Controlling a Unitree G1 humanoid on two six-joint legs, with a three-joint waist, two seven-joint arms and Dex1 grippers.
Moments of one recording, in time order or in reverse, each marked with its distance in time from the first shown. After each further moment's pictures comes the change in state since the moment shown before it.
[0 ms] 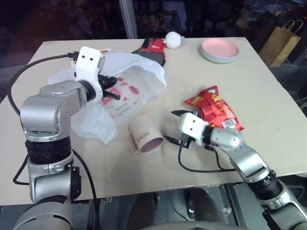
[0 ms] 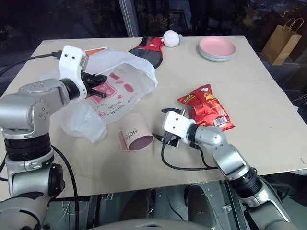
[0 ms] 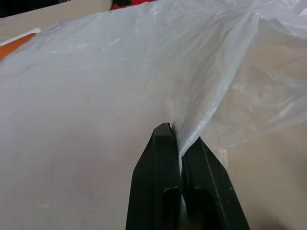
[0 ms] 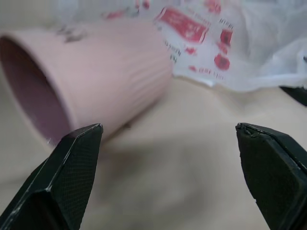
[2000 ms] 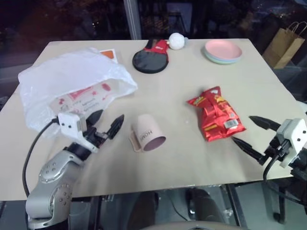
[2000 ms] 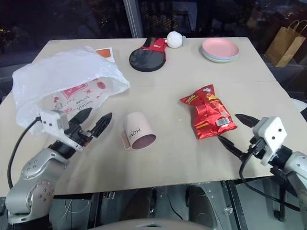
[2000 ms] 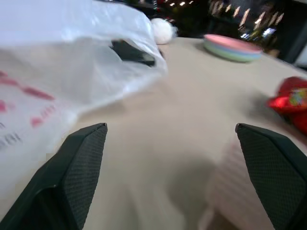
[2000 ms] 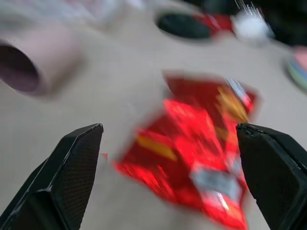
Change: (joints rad) left arm 0.806 -0.191 0.172 -0.278 -0.248 -0.762 0.067; right arm 0.621 -0.283 -0.822 -0.428 0.567 0.059 0.147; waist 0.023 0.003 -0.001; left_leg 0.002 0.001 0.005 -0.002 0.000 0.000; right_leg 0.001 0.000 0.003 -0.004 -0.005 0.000
